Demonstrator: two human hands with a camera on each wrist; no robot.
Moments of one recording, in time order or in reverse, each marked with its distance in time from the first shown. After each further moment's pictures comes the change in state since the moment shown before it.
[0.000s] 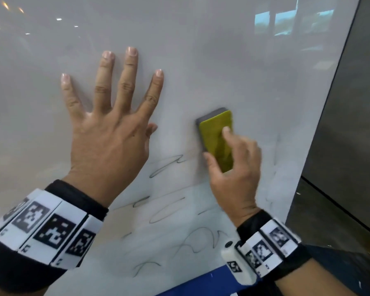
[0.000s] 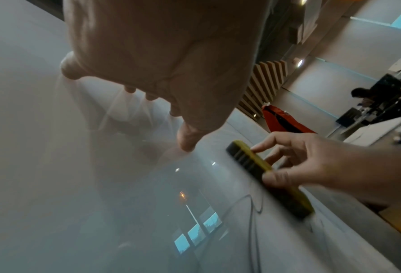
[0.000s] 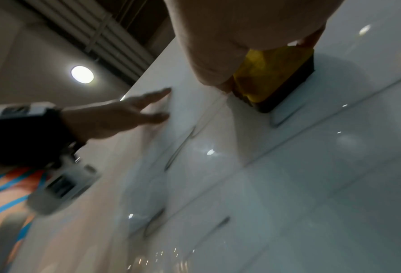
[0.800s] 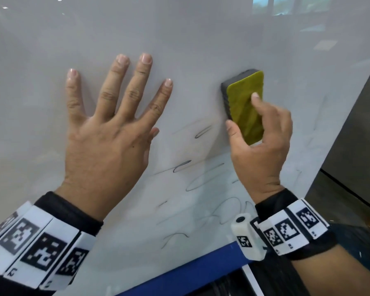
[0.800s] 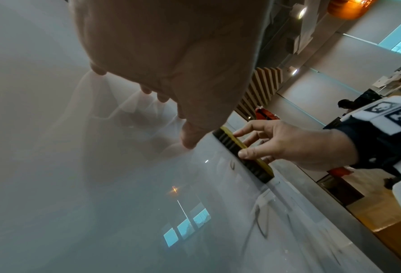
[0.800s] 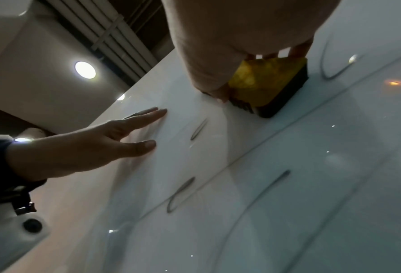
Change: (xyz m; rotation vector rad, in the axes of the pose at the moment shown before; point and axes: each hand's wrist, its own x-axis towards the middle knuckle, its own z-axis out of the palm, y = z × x) left_hand -0.093 -0.066 0.040 0.042 -0.005 0.113; right_hand -0.036 -0.048 0.029 0.005 0.068 0.056
